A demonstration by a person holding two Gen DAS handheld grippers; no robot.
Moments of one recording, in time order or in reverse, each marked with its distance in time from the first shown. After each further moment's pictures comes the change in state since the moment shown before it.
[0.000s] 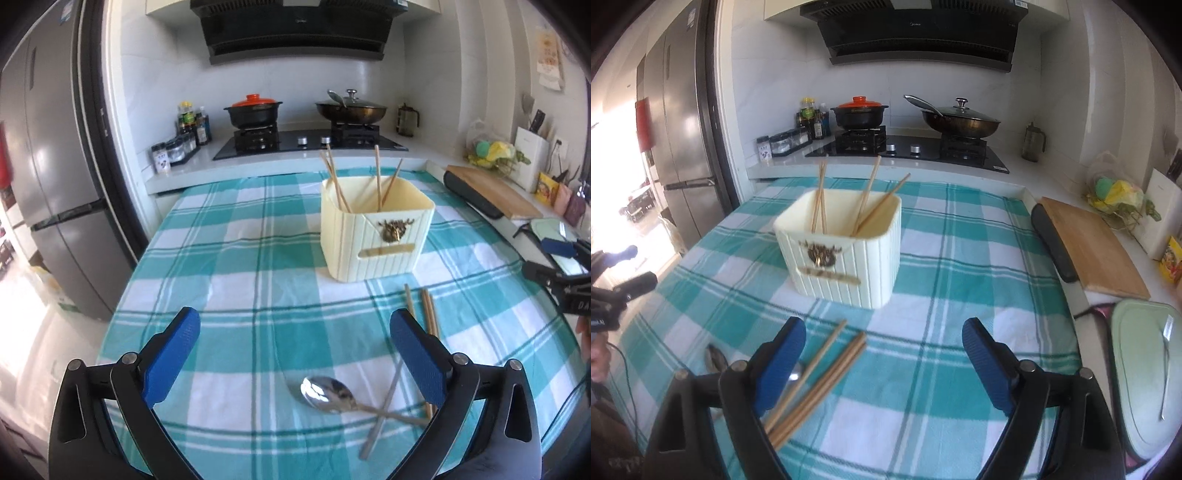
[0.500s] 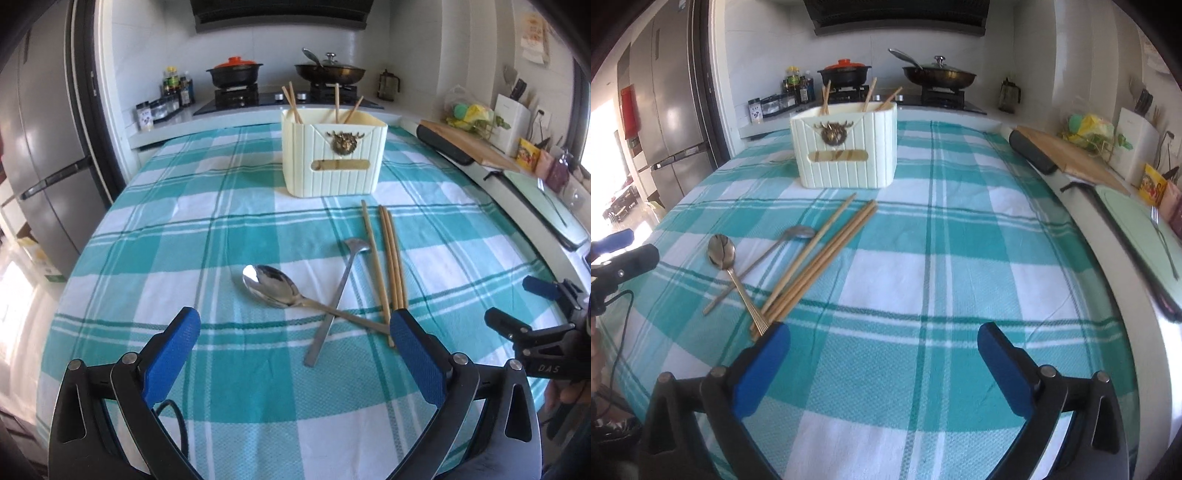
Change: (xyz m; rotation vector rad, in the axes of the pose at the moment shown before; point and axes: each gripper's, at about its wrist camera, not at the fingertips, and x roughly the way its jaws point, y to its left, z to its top) left arm -0.014 -0.041 -0.089 0.006 0.110 -0.049; right arm -0.011 0.029 -0.132 0.110 0.127 -0.027
